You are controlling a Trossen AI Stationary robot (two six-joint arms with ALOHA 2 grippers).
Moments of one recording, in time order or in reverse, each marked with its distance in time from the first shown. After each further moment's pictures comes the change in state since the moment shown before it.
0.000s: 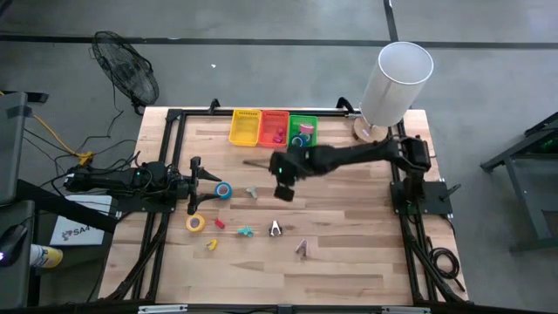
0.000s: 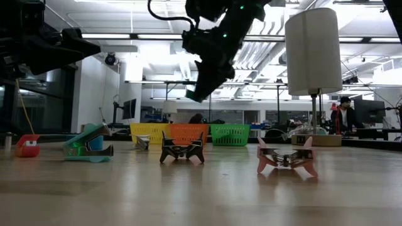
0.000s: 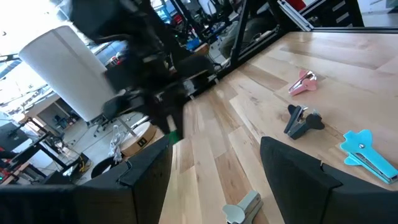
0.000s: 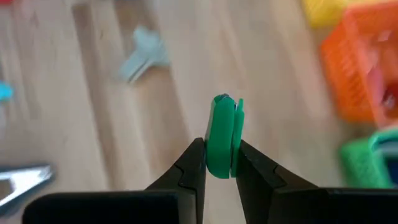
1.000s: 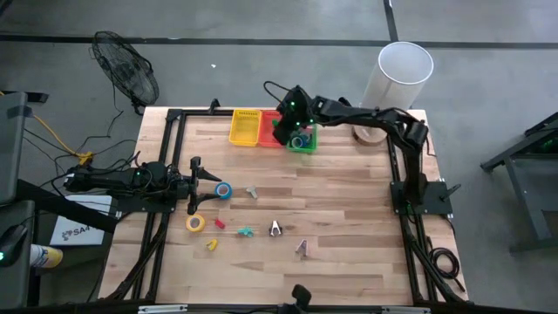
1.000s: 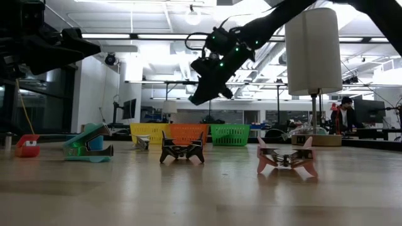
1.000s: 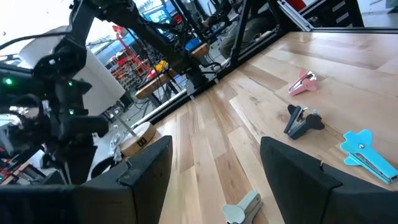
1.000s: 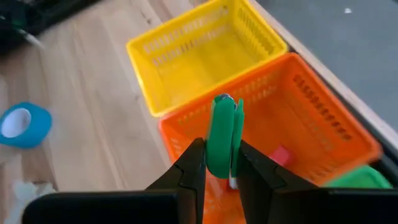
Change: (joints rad) left arm 0.000 0.000 0.000 0.000 0.000 0.000; right arm -0.434 0.062 -0.001 0.335 -0.330 0.000
